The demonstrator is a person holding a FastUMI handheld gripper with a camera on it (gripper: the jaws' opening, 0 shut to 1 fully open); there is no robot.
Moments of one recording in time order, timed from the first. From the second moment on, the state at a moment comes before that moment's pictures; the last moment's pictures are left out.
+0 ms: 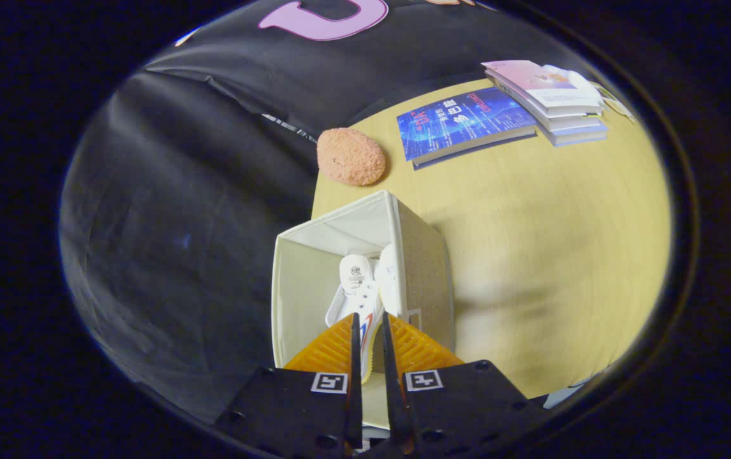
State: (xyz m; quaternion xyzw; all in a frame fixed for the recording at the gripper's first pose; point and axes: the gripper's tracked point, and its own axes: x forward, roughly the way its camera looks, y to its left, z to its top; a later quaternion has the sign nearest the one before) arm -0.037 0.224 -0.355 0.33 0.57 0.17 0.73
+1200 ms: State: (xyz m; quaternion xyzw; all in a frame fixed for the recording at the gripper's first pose) arm 0.081 -0.033 -0.187 0.22 0.24 0.04 0.94
